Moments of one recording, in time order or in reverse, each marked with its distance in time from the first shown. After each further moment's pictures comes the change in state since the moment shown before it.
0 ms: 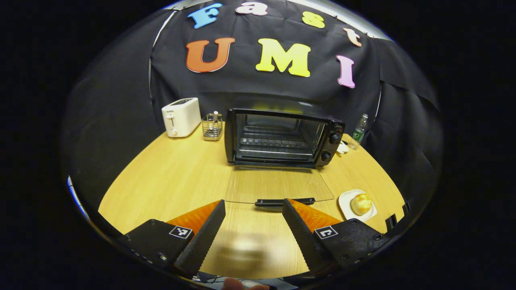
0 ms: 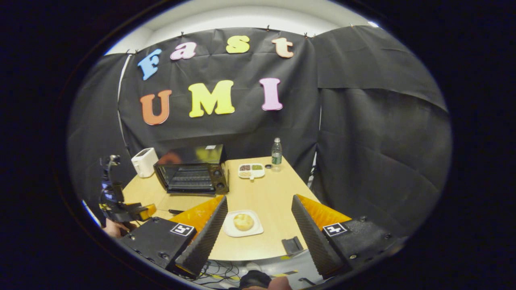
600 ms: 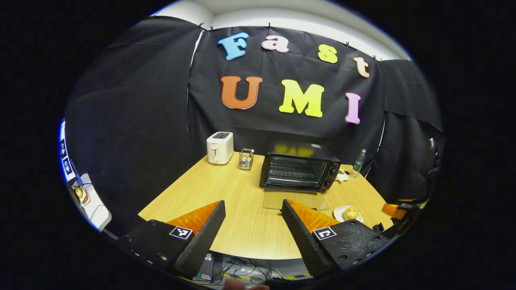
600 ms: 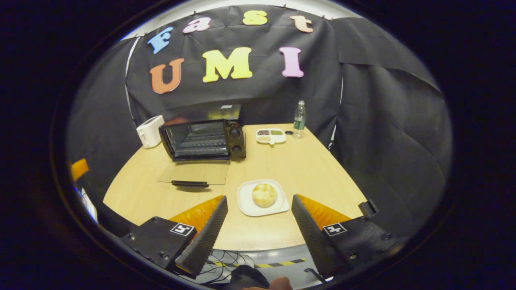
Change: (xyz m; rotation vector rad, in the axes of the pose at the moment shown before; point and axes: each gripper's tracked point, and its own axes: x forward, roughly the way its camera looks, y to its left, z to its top) left arm -0.156 0.055 0.062 -0.069 -0.206 0.116; right arm 0.084 0.056 -0.114 -0.045 0.215 0.077
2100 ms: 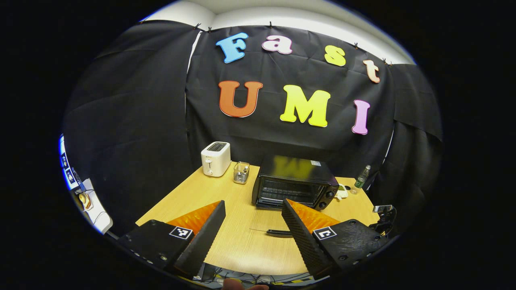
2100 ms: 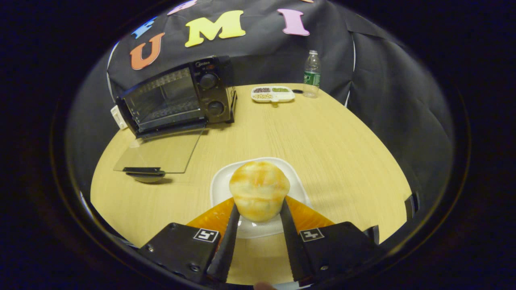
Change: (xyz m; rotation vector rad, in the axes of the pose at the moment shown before) left arm 0.057 -0.056 0.071 -0.025 0.023 0.036; right arm 0.157 -0.012 -0.050 0.059 0.195 0.025
